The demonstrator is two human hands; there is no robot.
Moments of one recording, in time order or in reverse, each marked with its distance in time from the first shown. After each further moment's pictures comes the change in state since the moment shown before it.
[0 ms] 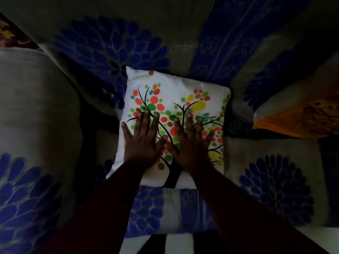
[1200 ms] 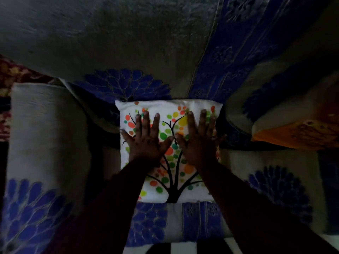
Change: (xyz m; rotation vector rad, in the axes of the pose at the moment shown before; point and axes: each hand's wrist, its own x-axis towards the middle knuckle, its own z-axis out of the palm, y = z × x) left_hand 0.051 0.016 -0.058 -0.100 -0.149 -0.149; right_hand 0.056 0.003 -0.057 0.035 -0.008 0.212
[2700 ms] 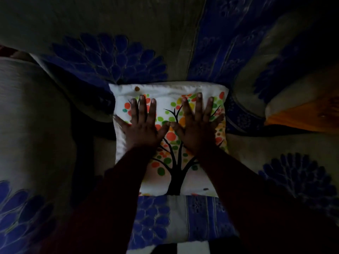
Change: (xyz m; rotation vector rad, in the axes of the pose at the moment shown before) left_hand 0.022 -0.023 0.067 0.148 0.116 0.014; right_hand 0.015 0.016 0.071 -0.001 0.053 -0.107
